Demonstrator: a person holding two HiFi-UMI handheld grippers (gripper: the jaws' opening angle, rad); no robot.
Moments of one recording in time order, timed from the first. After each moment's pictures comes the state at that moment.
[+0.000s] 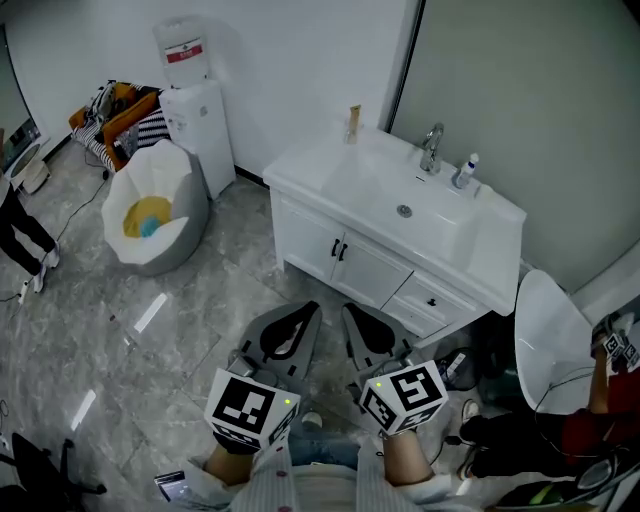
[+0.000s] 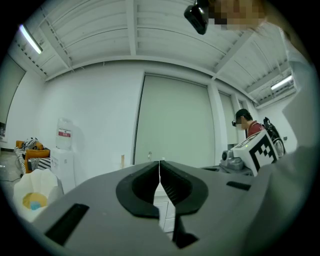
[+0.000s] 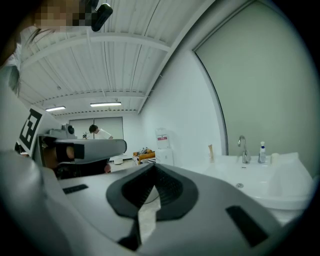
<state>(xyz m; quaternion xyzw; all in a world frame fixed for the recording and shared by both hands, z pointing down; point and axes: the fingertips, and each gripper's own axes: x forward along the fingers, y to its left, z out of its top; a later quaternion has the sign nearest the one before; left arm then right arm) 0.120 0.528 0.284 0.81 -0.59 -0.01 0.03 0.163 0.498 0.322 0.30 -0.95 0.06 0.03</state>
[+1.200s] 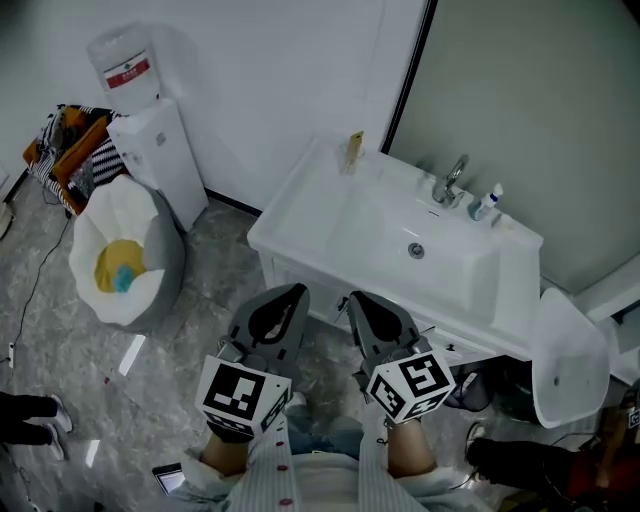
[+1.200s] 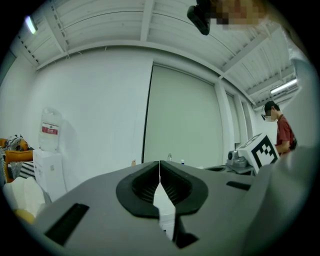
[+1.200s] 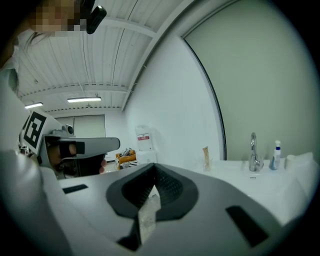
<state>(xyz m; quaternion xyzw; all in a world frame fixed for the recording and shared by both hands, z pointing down) -0.045 0.253 0.288 0.84 -0.55 -0.01 0.03 0.032 0.228 0.333 0.38 -0.92 0.08 0.04</state>
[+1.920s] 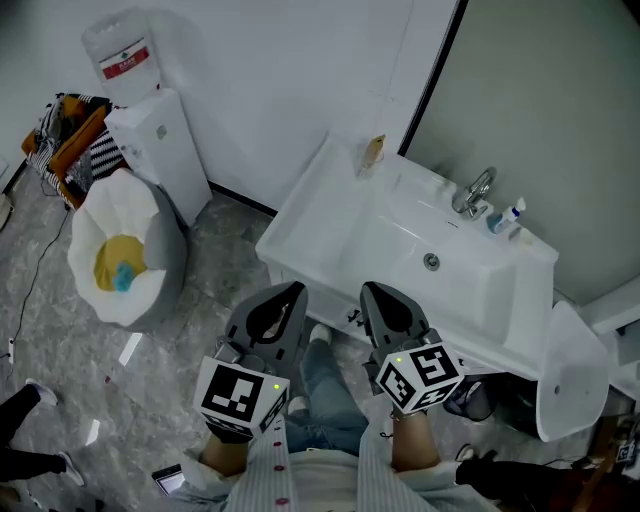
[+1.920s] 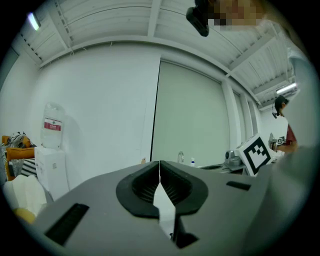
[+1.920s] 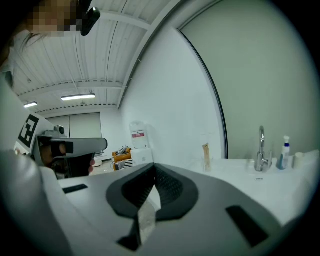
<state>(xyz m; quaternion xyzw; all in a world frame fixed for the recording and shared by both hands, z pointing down) -0.091 0.189 0.308 0.83 -0.56 0.00 0.05 0.005 0.146 0.356 0.39 -0.91 0.10 0.05</state>
